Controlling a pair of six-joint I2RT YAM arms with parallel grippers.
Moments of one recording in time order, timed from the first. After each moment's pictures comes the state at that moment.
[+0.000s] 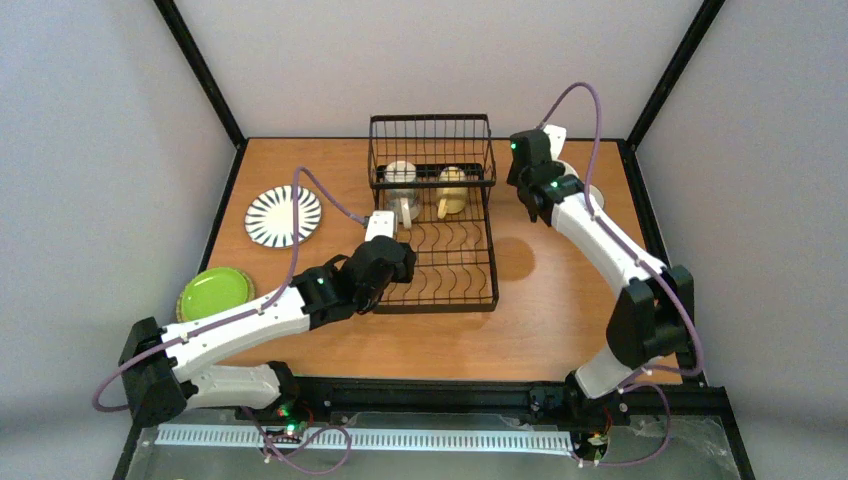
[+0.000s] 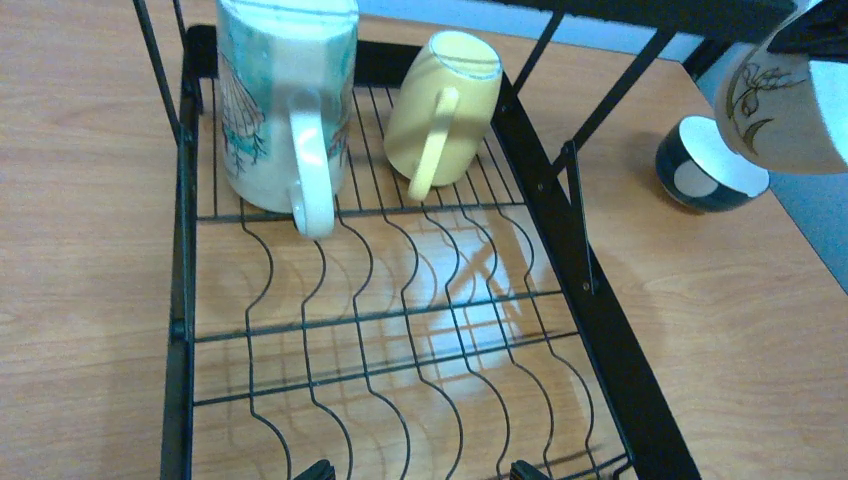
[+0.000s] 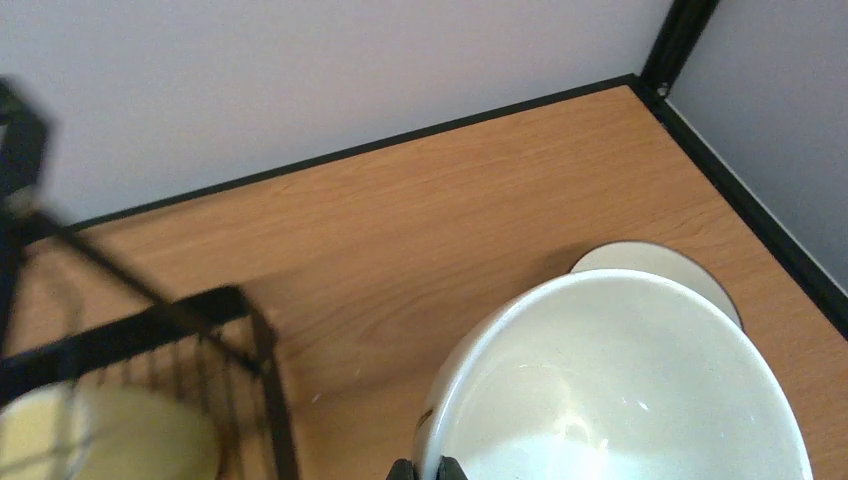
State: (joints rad) left arm -0.99 1.17 0.92 -0.36 -0.55 -0.70; right arm 0.34 1.63 1.39 -0.43 0.53 0.43
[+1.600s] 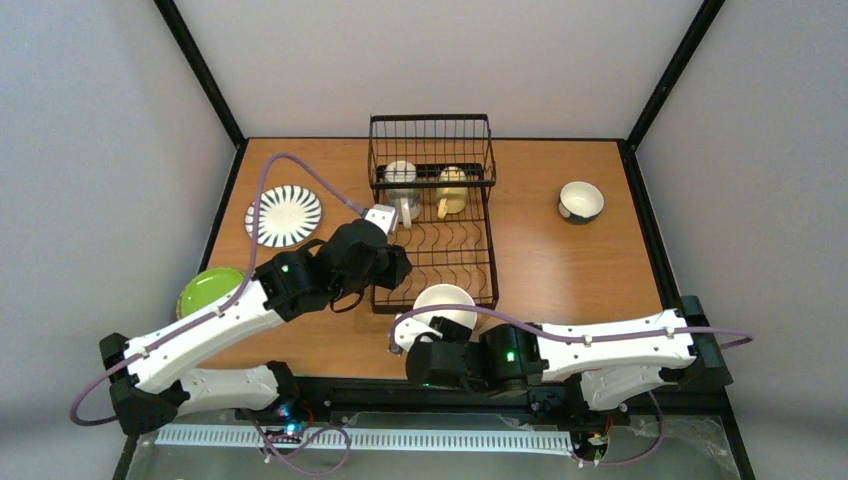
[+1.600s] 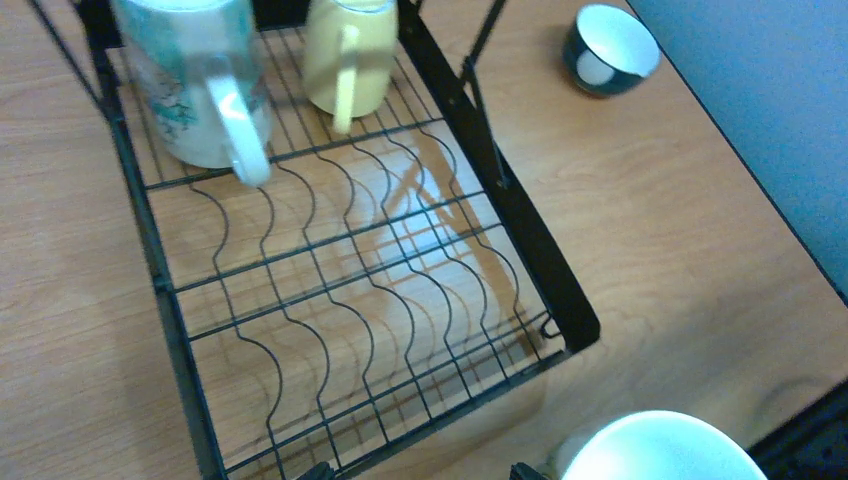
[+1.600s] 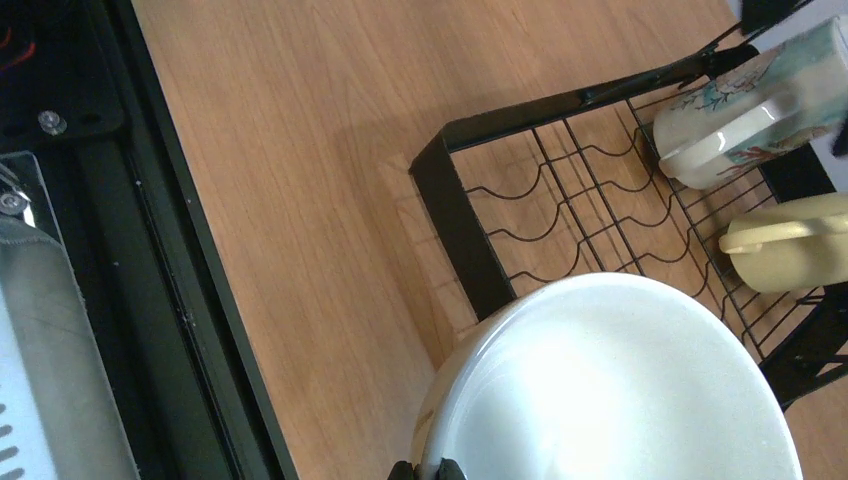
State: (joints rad) left arm -0.99 1.08 1.13 -0.73 -0.33 -0.61; right arm 1.61 1.28 1.13 -0.81 0.58 0.15
